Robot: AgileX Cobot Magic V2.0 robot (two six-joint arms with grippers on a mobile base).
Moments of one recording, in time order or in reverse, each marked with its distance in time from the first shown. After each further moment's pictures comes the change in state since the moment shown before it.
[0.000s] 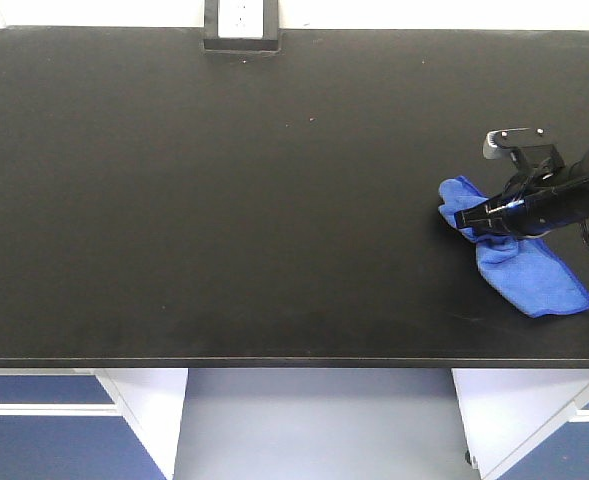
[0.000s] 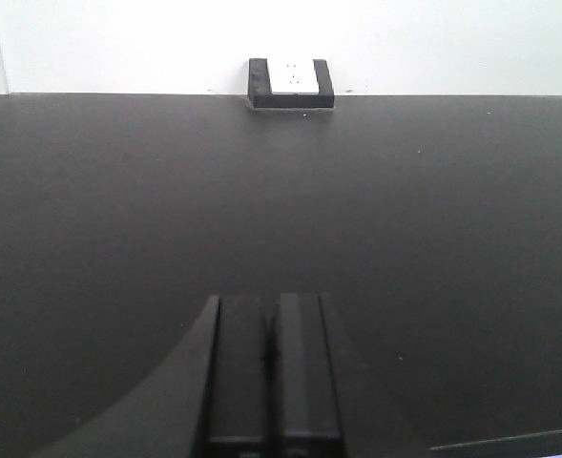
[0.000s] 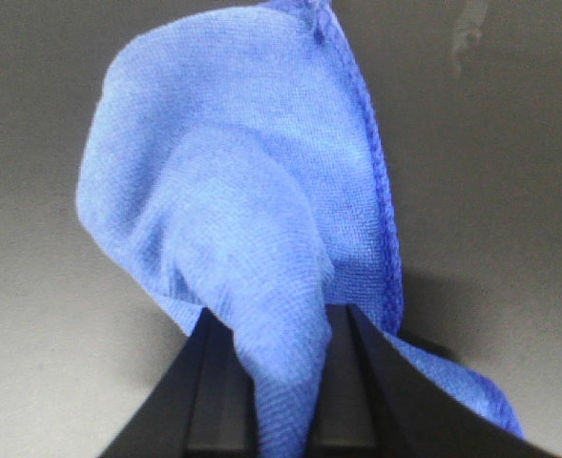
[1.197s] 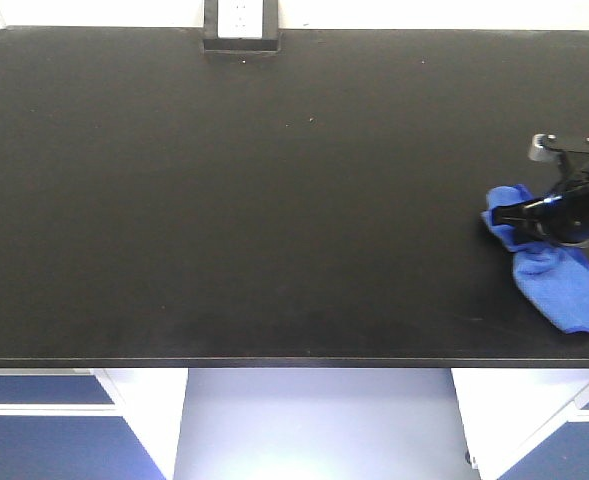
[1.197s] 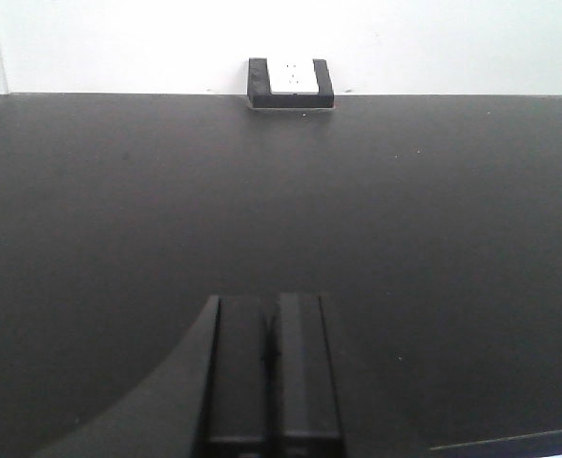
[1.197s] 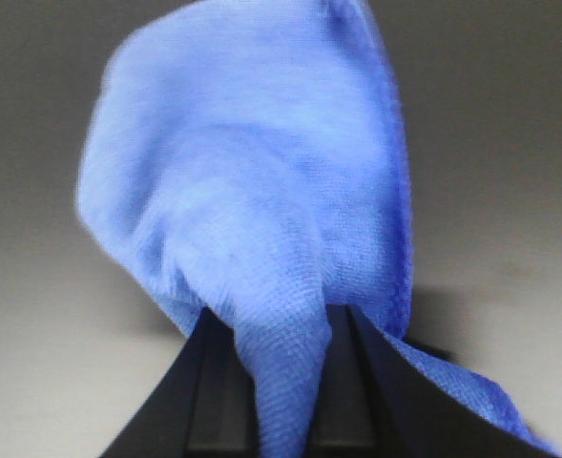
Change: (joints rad) left arm 0.000 0.000 0.000 0.000 0.000 0.000; right arm -0.052 -0.014 0.000 -0.146 0.069 0.260
